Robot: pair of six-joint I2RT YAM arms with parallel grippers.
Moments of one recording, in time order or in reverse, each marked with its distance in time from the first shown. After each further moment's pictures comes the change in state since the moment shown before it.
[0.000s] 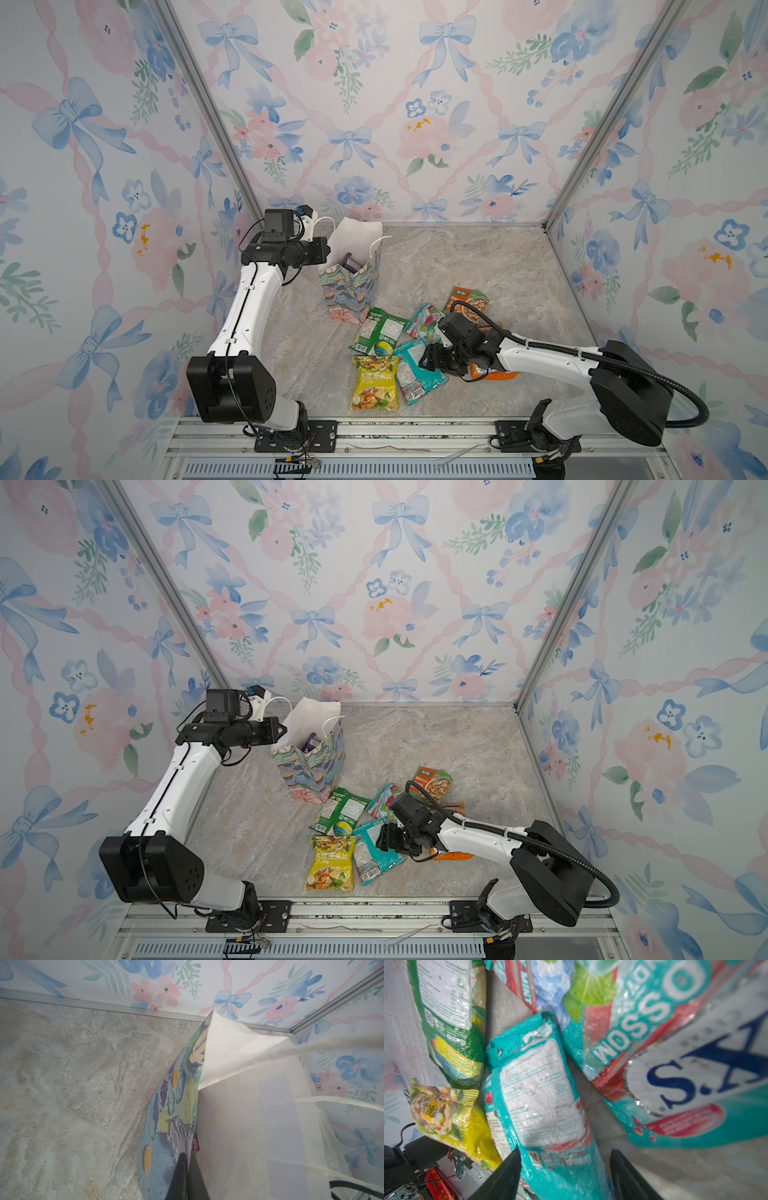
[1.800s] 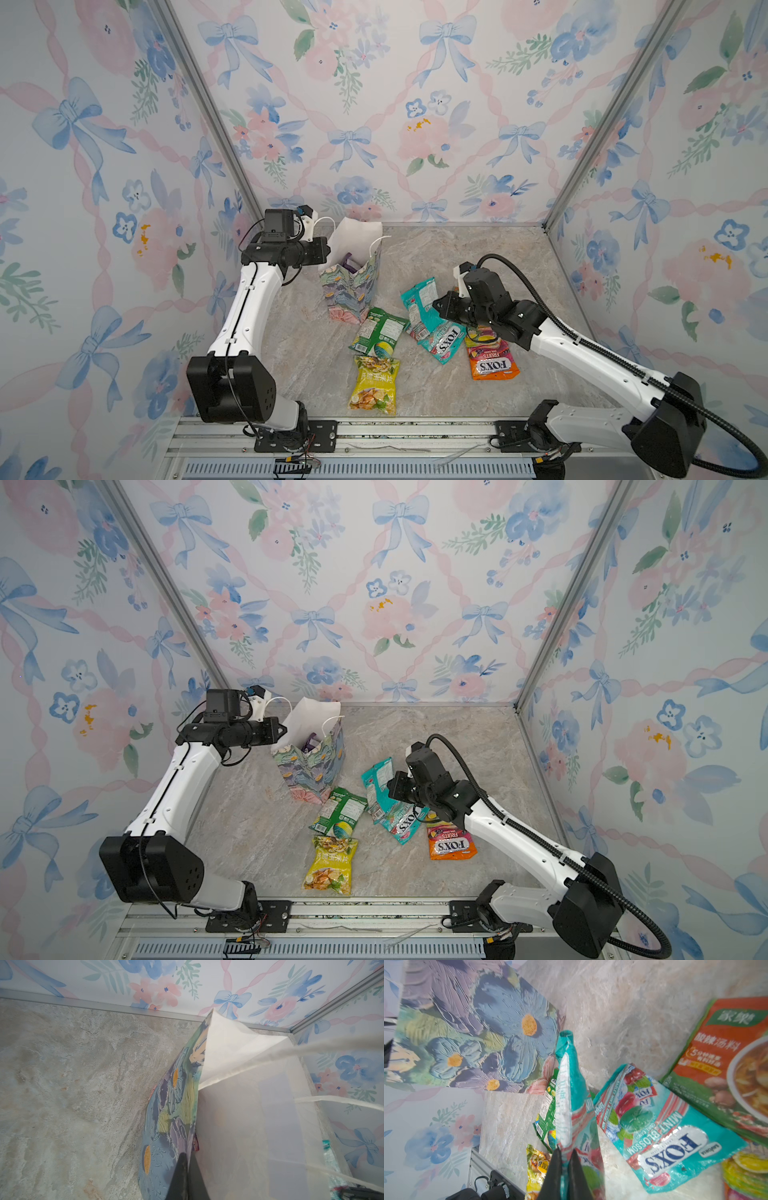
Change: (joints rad) left arm 0.000 0.000 -0.001 0.000 0.001 0.000; right arm -0.153 -0.177 0.346 -0.110 0.216 -0.089
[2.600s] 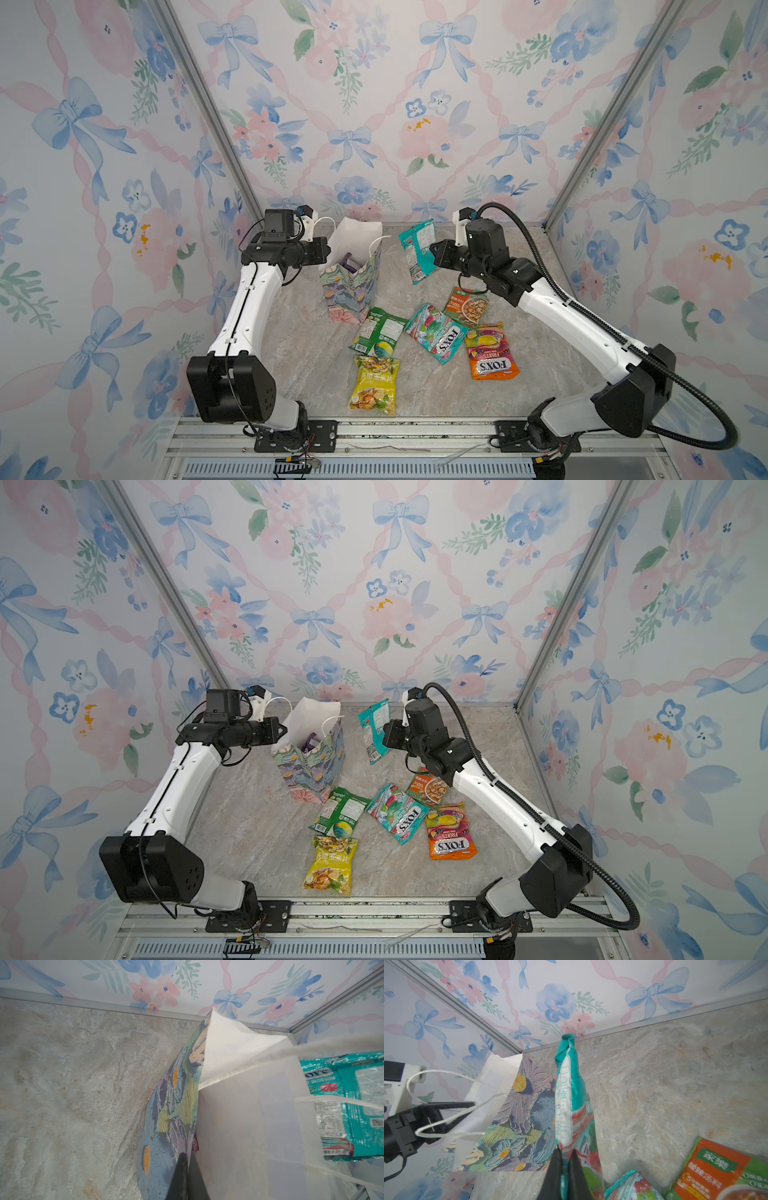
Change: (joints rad) left arm 0.000 0.000 -0.001 0.000 0.003 0.000; right arm -0.100 0.232 0.415 0.036 0.059 -0.222
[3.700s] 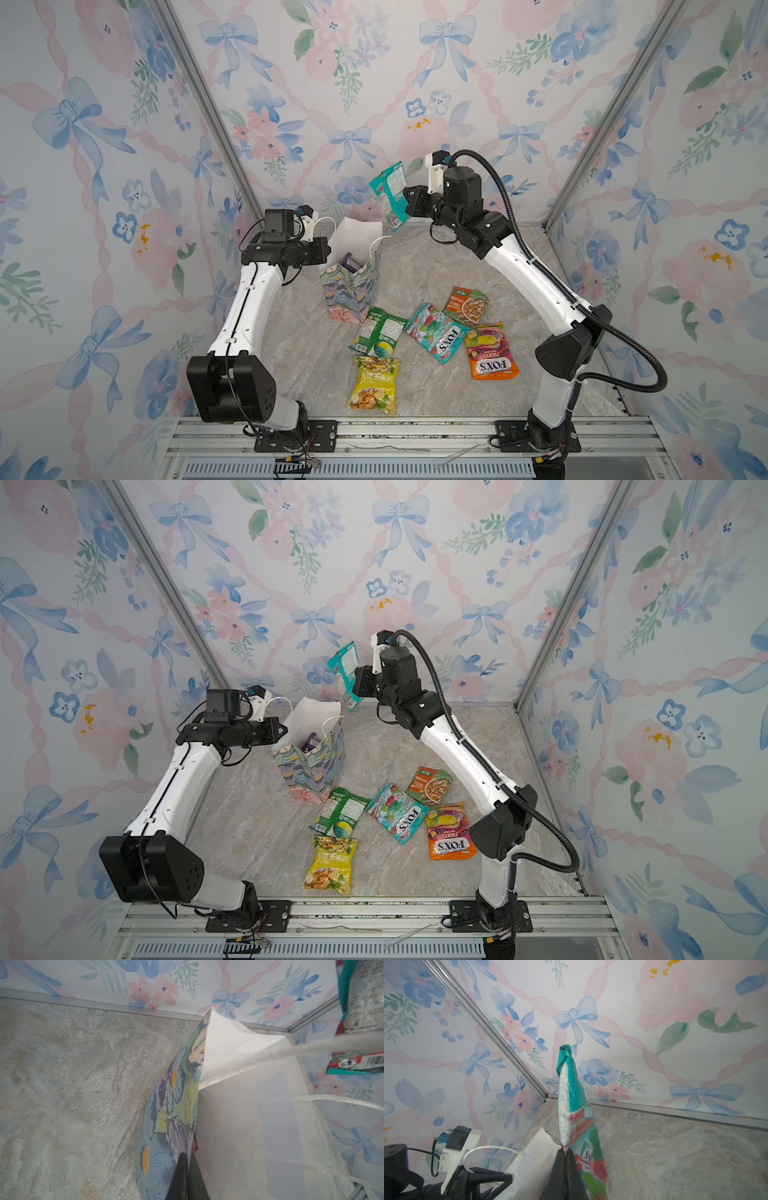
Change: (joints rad) left arm 0.000 0.000 -0.001 0.000 0.008 0.000; right arm 0.043 0.435 0.723 -0.030 0.001 -0.151
